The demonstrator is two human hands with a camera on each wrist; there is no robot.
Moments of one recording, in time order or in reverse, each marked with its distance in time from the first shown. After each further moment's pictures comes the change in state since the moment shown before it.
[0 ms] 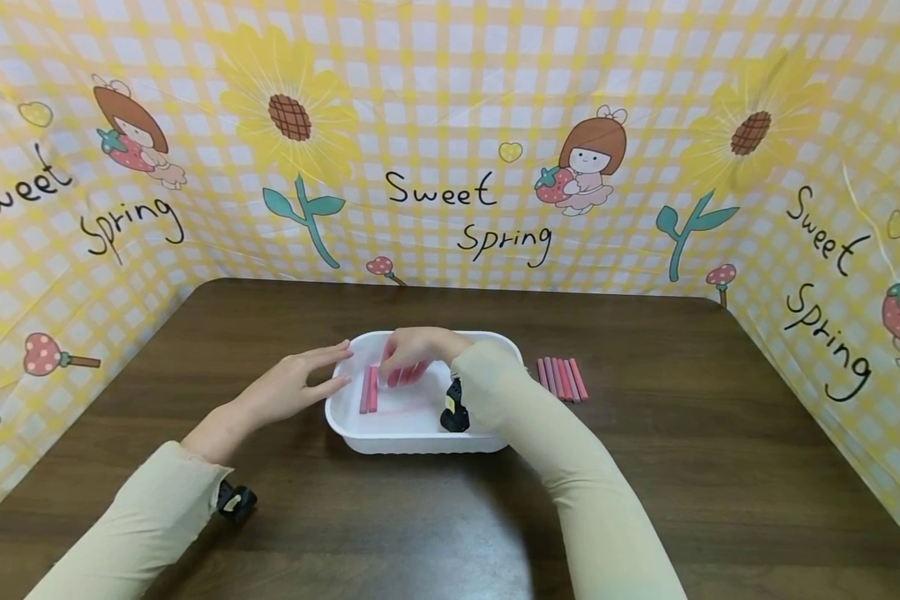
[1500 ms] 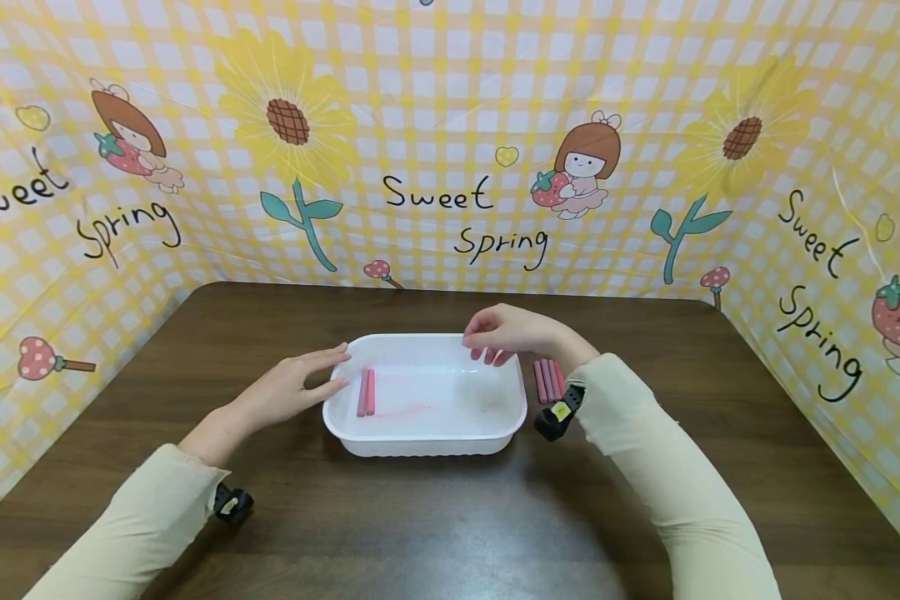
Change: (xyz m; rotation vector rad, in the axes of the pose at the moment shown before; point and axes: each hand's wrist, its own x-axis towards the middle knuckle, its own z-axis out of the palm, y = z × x) left_hand 0.000 -0.001 0.001 -0.004 0.011 0.014; right_hand -0.122 0.058 -0.036 0.236 0.228 -0.016
